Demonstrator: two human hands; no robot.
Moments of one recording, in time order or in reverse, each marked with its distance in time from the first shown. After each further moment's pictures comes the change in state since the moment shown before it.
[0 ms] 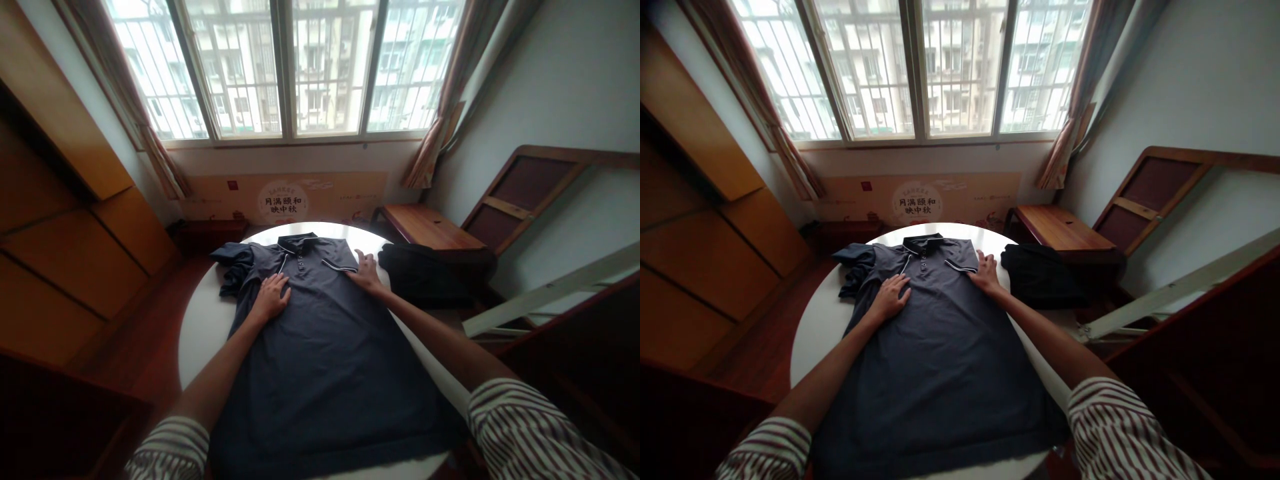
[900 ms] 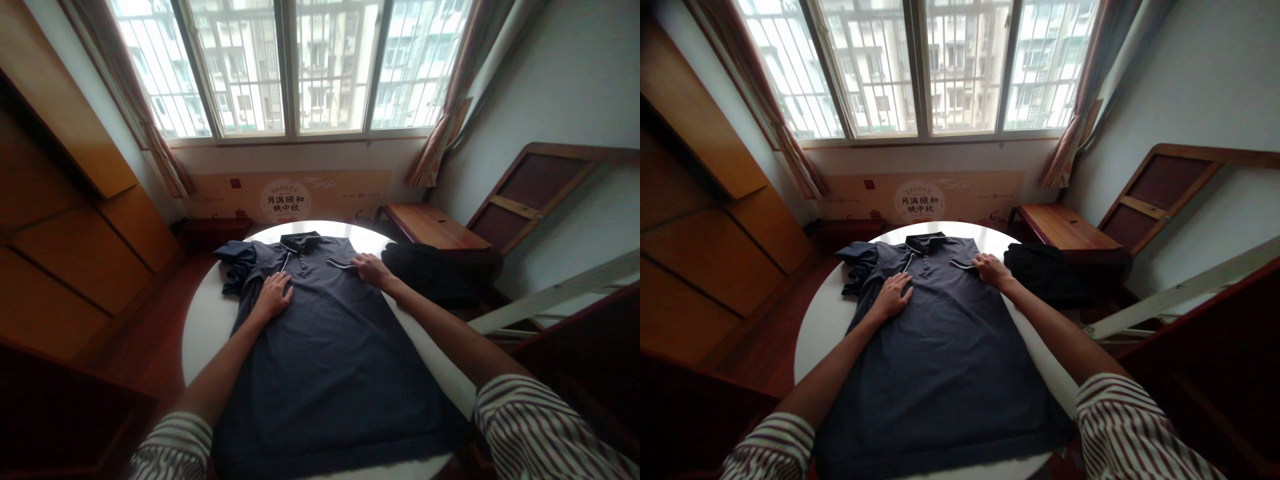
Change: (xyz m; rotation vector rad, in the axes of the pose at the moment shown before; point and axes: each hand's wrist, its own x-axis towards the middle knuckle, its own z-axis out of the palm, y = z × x) left_hand 0.000 -0.002 0.002 -0.008 0.007 0.006; right_hand 0.012 0.007 -0.030 -0.334 -0.264 -0.512
